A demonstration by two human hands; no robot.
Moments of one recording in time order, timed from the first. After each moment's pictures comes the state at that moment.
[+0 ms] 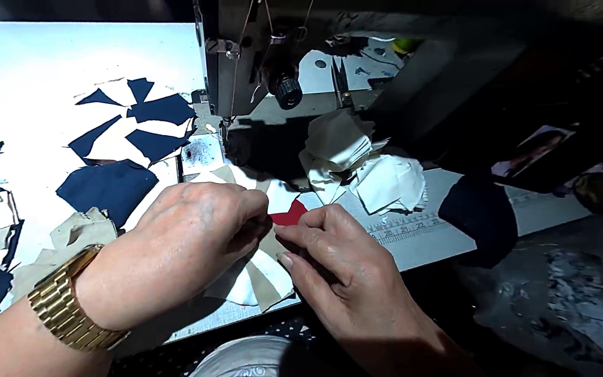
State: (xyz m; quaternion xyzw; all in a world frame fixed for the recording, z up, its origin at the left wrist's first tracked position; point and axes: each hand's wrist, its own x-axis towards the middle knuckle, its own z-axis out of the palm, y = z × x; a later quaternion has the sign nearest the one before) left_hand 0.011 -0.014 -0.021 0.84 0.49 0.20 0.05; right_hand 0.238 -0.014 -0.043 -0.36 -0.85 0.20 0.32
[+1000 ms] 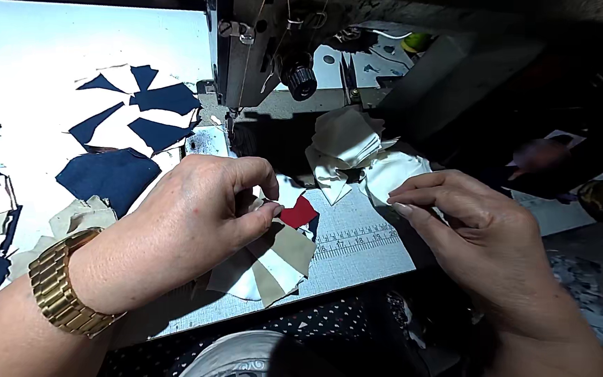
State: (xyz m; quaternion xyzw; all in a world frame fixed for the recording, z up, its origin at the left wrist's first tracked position) left_hand 0.008 -0.011 -0.018 0.79 0.49 0.34 0.17; right_hand 0.337 0.046 -0.028 -0.40 -0.85 0.12 0.31
